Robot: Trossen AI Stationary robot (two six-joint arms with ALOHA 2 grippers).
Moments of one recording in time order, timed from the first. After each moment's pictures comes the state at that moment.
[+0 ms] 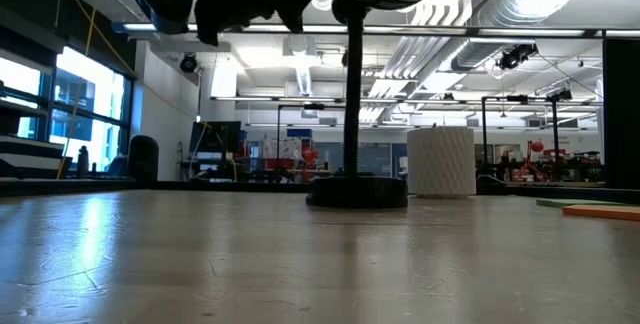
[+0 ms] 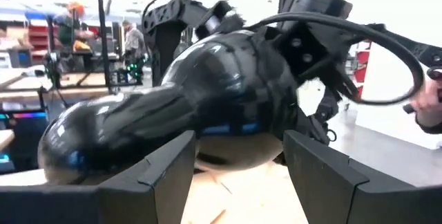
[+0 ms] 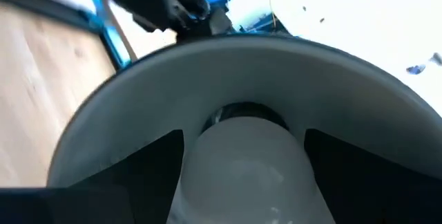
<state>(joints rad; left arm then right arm) 0.46 1.53 0.87 0.87 0.91 -0.16 0.35 1.59 1.22 0.03 1.35 -0.48</state>
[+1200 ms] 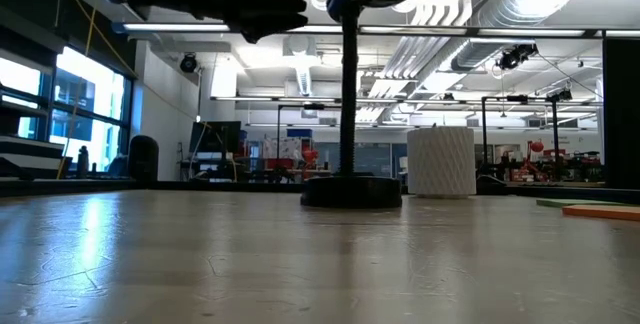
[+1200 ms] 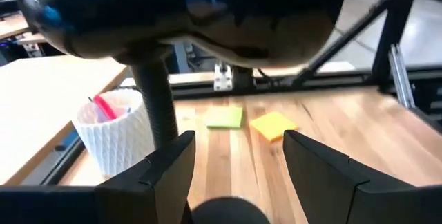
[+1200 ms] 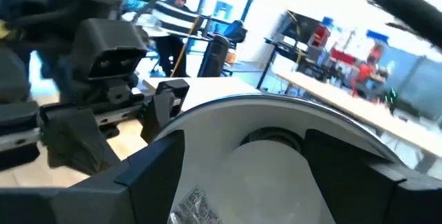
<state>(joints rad) 0.11 1.27 0.68 0.44 0.07 0.12 0.42 1.59 1.22 0.26 1.29 -0.23</state>
